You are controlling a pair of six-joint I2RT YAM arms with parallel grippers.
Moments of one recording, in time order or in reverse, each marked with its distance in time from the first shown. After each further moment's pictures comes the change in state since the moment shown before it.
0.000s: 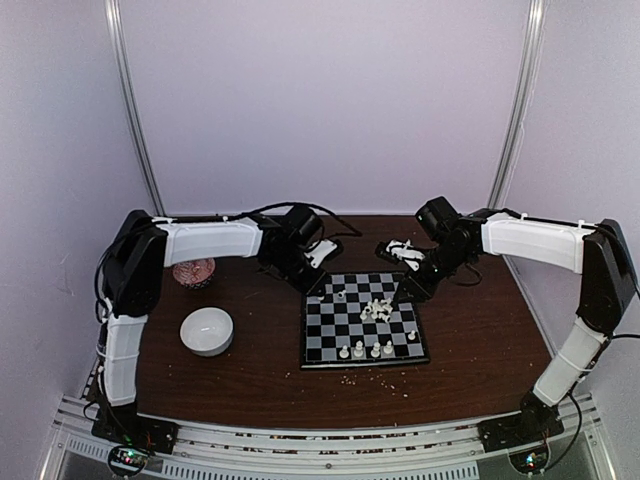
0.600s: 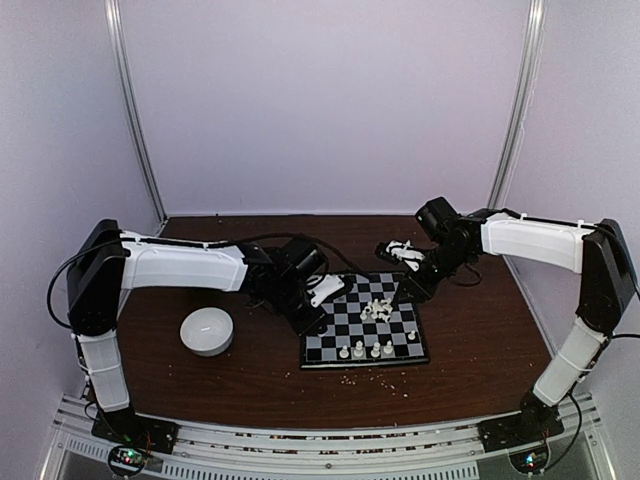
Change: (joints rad) left arm -0.176 -0.269 -0.356 0.077 -0.031 0.033; right arm 0.000 0.003 0.000 -0.002 0.000 0.000
